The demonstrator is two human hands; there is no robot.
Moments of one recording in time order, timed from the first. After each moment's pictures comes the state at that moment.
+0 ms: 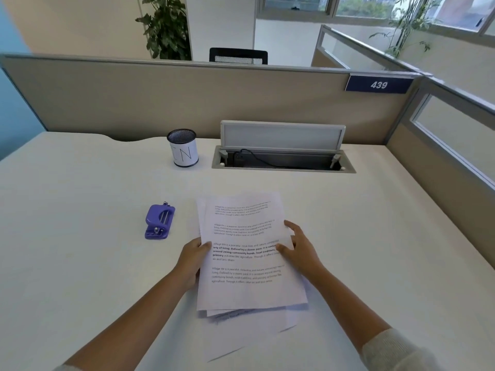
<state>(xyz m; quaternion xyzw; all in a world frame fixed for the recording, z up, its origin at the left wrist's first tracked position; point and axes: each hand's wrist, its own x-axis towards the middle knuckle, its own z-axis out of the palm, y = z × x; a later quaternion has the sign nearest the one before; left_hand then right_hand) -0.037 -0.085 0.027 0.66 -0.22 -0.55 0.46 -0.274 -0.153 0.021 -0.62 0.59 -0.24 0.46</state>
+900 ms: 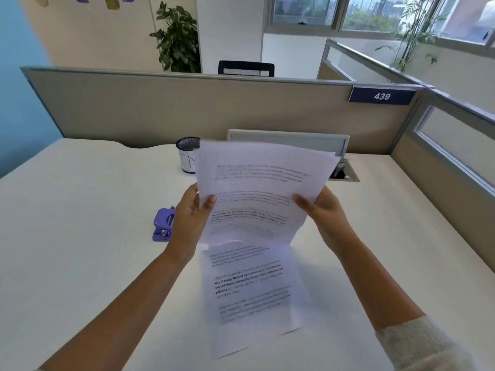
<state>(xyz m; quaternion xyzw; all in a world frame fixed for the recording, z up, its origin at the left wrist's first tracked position) -0.037 -0.090 0.117 0.49 -0.45 -0.35 0.65 -0.281 -0.170 0.133 -0.59 0.33 -0.48 0.56</state>
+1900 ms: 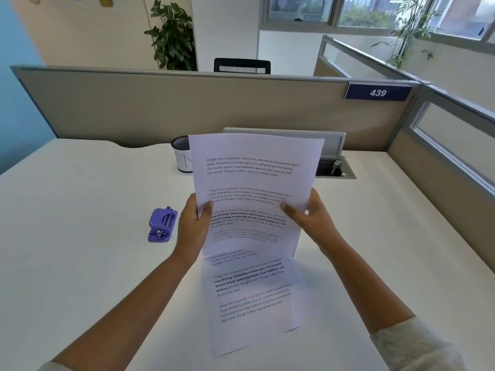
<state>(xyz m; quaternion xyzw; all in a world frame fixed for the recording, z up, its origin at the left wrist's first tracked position) -0.050 -0.098 0.100 0.60 -0.44 -0.27 0.62 -0.276 -0.172 0.112 -0.64 0.45 -0.41 0.47</state>
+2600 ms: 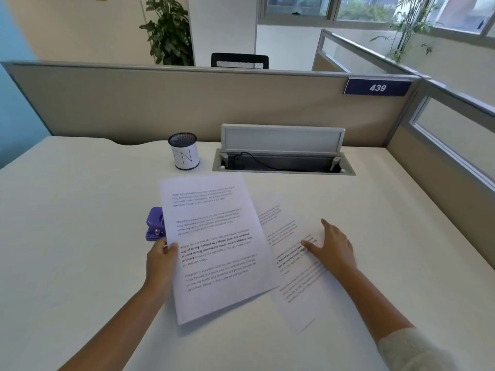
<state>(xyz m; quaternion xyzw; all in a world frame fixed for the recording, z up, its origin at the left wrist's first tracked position) -0.004 -0.058 0.033 0.73 -0.22 -0.35 0.54 -0.335 -0.175 0.027 -0.69 0.69 -0.11 0.18</state>
